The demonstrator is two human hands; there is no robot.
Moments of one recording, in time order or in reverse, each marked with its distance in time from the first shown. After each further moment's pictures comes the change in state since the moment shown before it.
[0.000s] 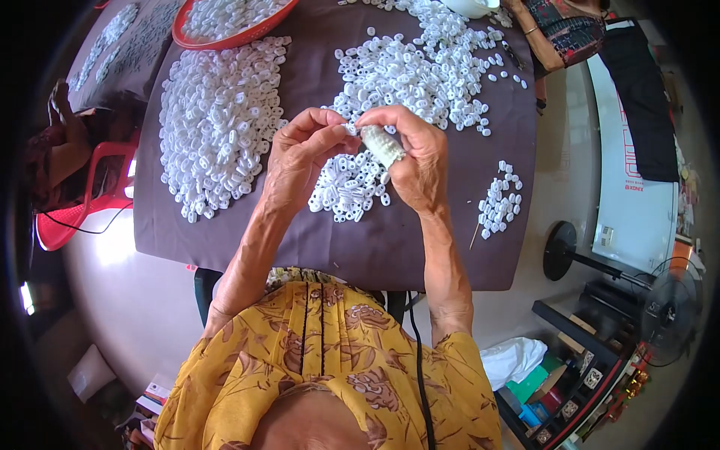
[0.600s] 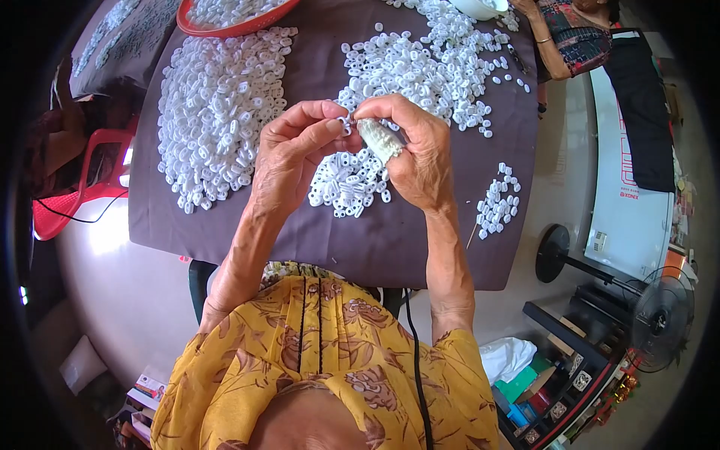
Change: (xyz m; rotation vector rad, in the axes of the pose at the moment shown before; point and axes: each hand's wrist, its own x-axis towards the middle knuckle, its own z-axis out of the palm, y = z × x) left_hand -0.012 0.018 0.004 -0.055 -0.004 0.029; right_hand 0.011 -0.013 0.005 -0.104 -0.060 -0.069
